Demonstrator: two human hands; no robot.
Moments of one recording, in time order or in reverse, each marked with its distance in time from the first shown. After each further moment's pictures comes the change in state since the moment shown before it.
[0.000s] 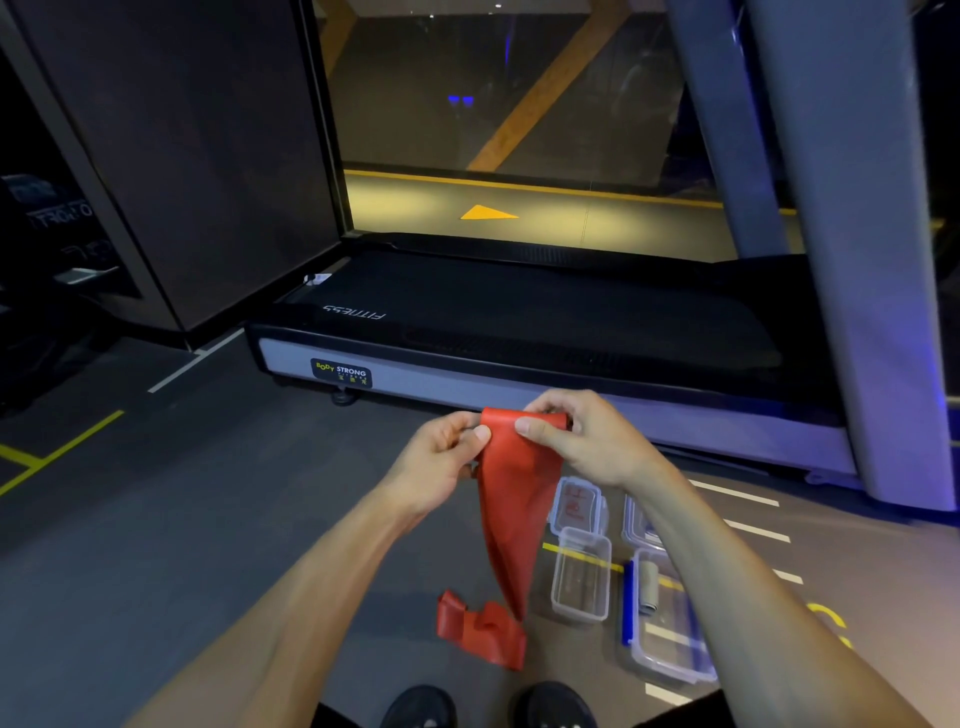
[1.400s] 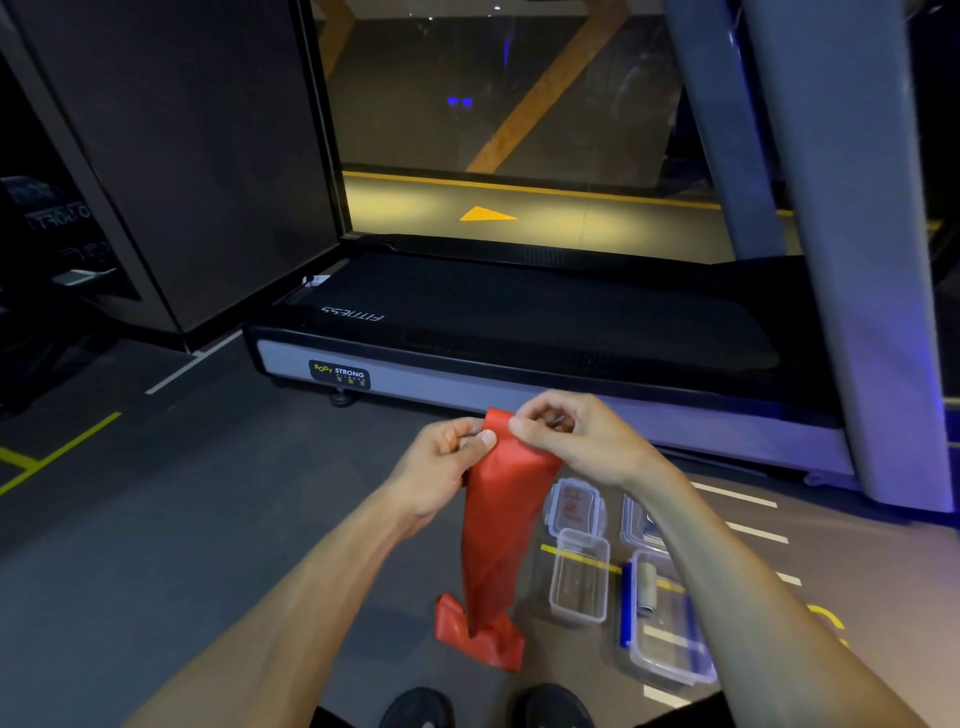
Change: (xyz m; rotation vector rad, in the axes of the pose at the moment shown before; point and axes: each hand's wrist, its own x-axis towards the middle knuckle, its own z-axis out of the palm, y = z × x) left_hand 0.000 0.001 0.008 -0.070 -0.023 -0.029; right_hand -0.008 -0.013 -0.004 0.104 -0.044 0.032
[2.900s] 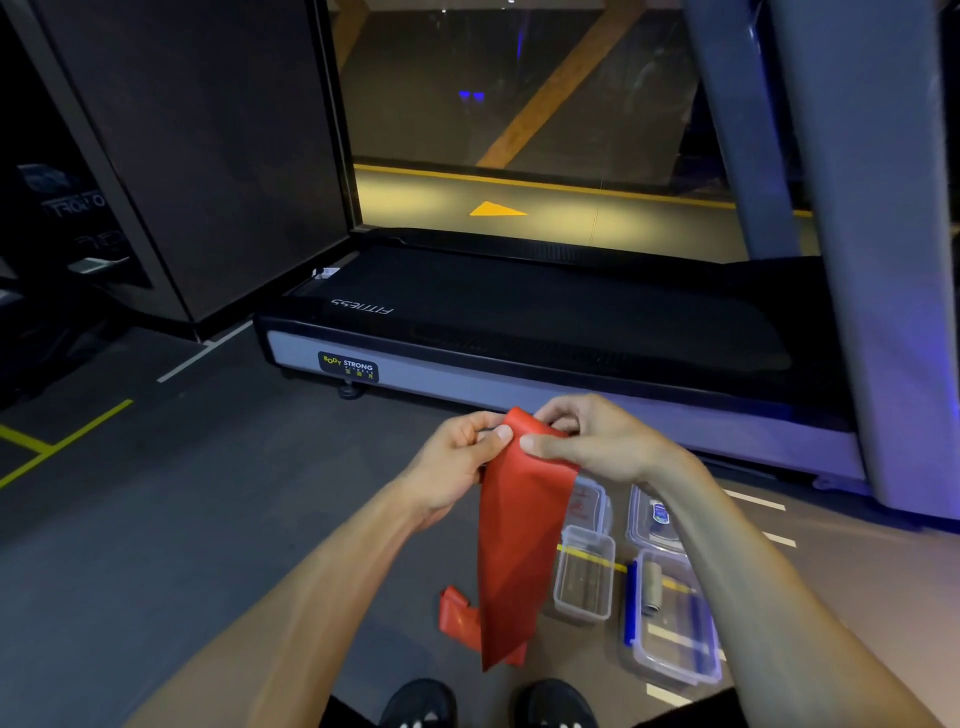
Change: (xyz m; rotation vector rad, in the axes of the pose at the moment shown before) left_hand 0.001 -0.001 0.001 -0.049 -0.040 -0.027; right_hand 0.000 -0.008 -0.003 0.021 -0.156 0.144
